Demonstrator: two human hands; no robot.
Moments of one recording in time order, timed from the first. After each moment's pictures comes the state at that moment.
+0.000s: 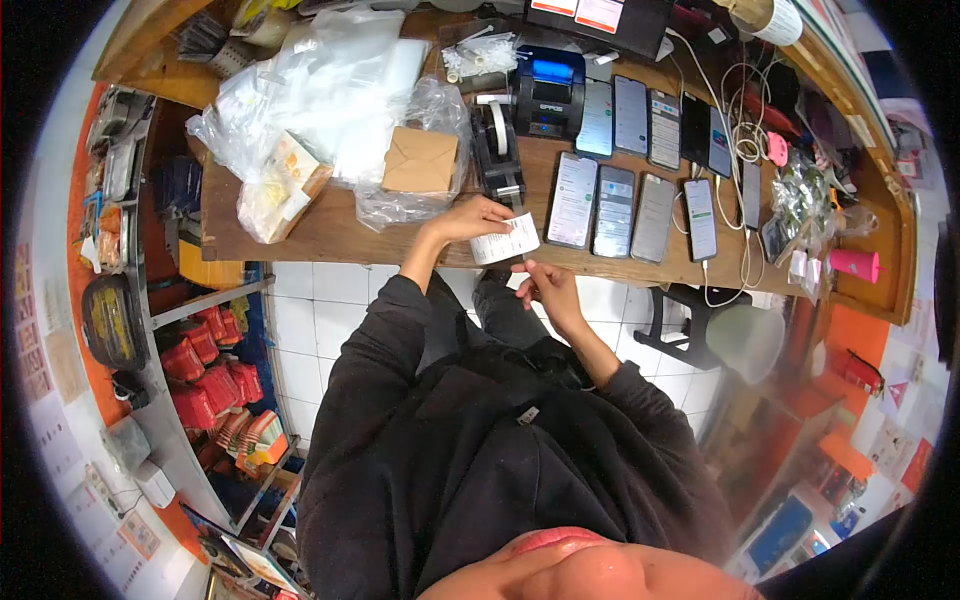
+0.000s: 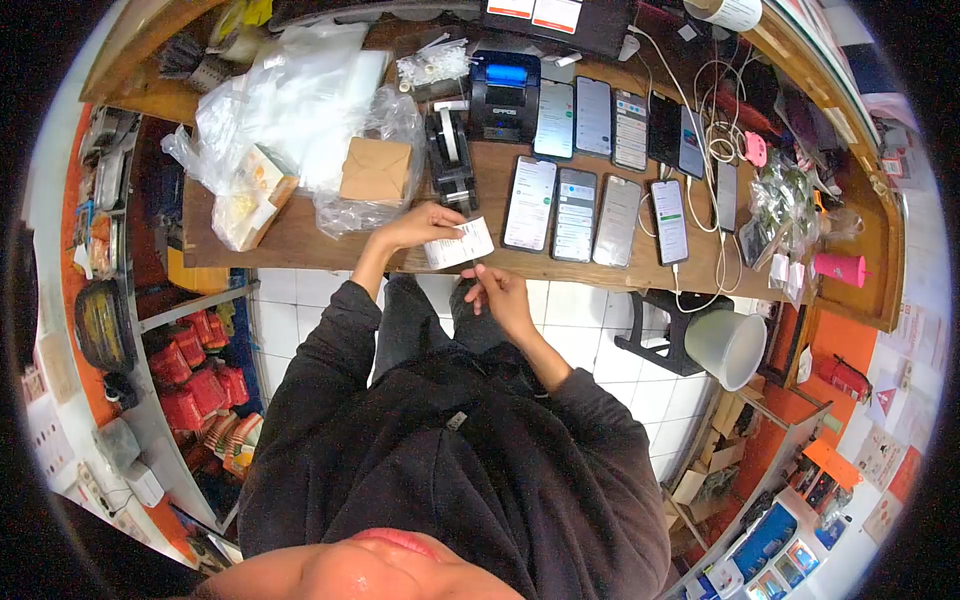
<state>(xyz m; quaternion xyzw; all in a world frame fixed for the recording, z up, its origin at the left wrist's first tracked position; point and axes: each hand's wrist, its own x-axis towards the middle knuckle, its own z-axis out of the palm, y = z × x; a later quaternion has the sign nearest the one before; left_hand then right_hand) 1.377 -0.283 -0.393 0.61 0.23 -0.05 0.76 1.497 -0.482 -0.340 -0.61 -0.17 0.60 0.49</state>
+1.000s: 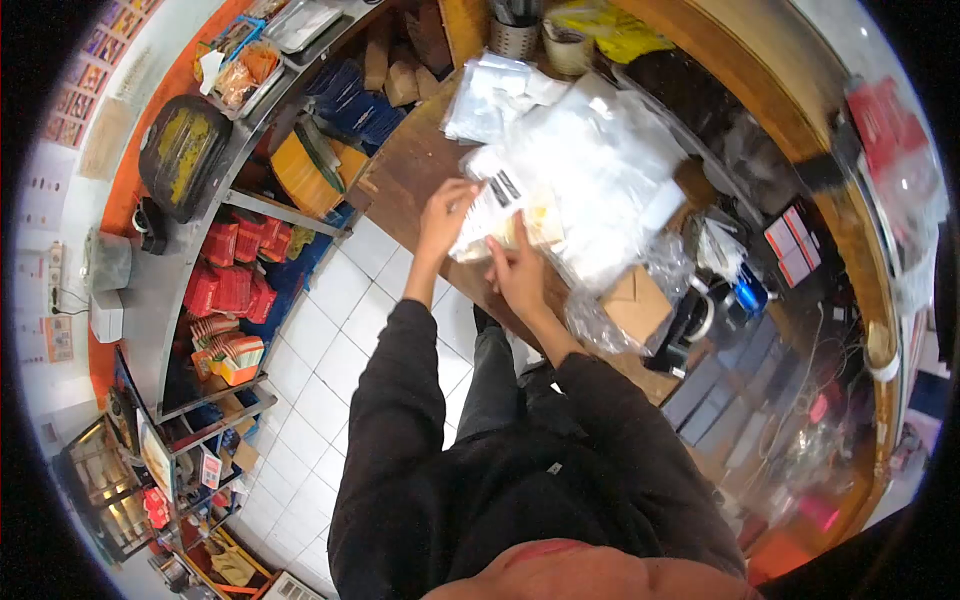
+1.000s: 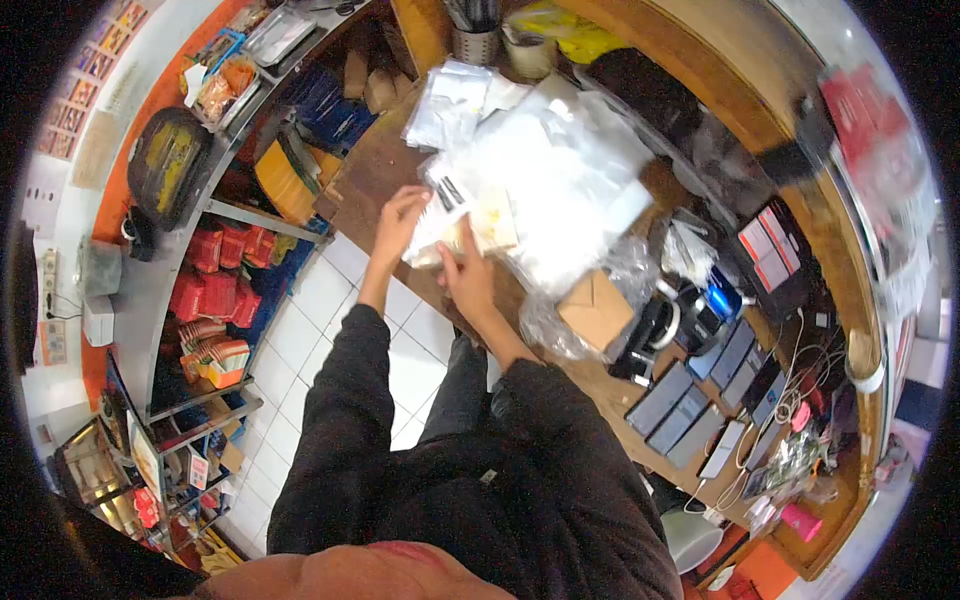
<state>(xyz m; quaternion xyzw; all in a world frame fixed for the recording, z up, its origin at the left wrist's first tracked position) 1.050 -0.139 -0.369 0.56 0.60 0.46 0.34 1.212 -0.199 -0.324 -0.53 -0.54 0.55 0.34</state>
